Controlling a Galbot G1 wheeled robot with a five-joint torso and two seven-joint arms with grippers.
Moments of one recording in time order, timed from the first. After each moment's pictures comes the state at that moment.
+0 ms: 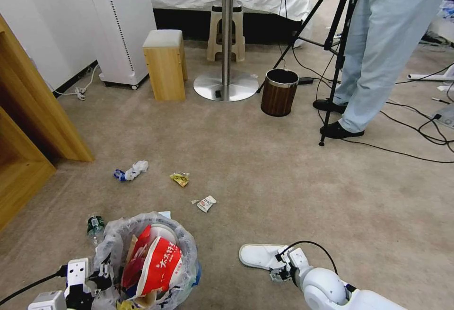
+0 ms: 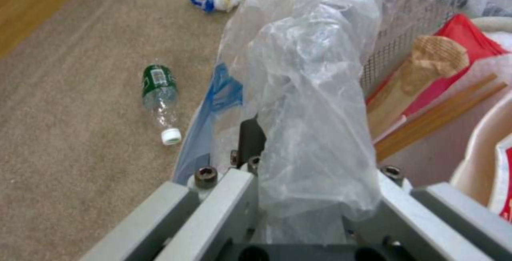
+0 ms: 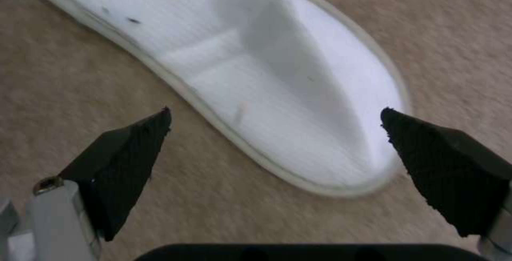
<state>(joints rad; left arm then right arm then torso) 2.08 -1.26 -0.80 -2.36 -0.47 0.33 -0.20 -1.06 0.76 -0.36 1.75 0.83 -0.62 0.50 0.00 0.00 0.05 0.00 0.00</state>
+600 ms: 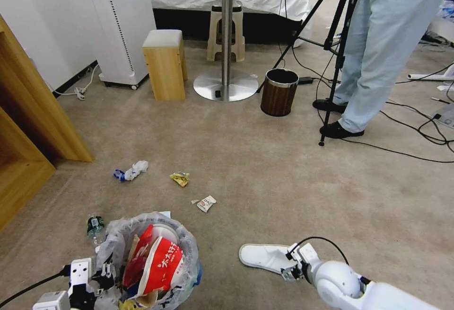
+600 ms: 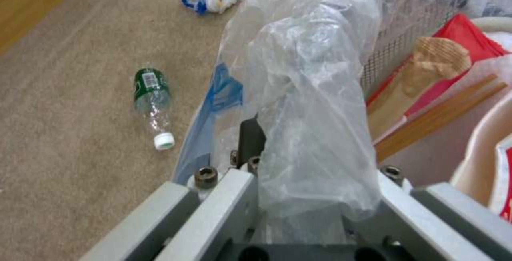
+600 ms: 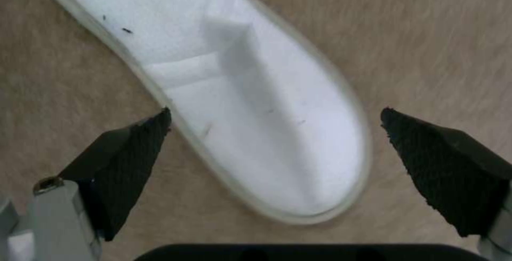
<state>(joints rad) 2.05 -1.23 -0.77 -2.33 -0.46 0.33 -0.20 -0.98 0.64 -0.36 1.73 0.65 -0.60 0.15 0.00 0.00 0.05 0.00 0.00</state>
